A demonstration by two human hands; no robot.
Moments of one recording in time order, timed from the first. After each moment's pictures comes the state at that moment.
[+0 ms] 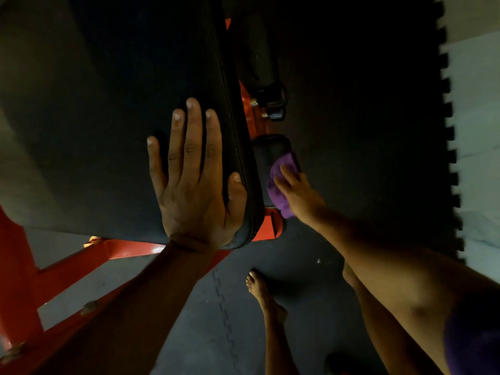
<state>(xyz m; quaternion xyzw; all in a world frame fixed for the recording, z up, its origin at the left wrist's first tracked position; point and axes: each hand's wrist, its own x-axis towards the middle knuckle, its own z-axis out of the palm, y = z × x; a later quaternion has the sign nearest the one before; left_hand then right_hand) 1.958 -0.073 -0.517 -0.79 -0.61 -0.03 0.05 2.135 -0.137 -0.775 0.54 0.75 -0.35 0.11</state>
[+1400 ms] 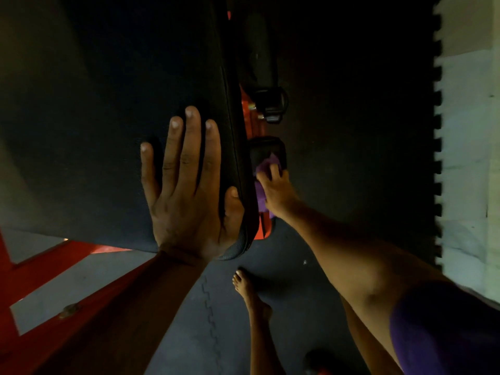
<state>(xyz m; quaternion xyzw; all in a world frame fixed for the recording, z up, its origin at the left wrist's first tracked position) 1.955 -0.073 -0.519 -0.79 -0.60 -0.04 0.05 2.098 -0.103 -0.767 0.60 0.69 -0.40 0.10</state>
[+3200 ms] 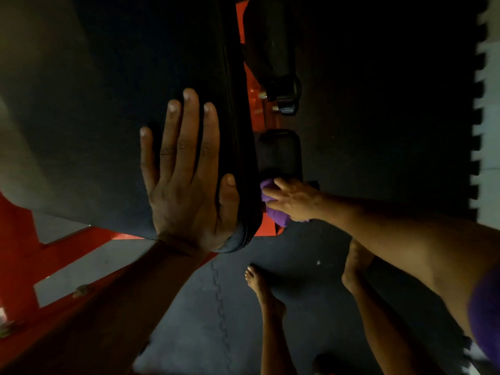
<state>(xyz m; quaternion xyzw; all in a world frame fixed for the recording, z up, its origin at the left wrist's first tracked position) 1.961 -0.074 -0.520 -0.78 -0.62 -0.05 0.06 2.134 -0.094 -0.759 0.29 0.89 -0.34 0.11</state>
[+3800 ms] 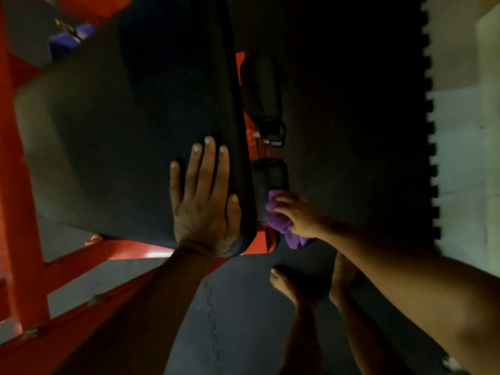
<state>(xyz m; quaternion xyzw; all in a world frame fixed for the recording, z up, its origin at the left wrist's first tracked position) 1.960 -0.073 -0.515 -0.78 -0.62 0.00 0.03 2.173 -0.101 -0.712 0.39 0.82 -0.41 0.04</state>
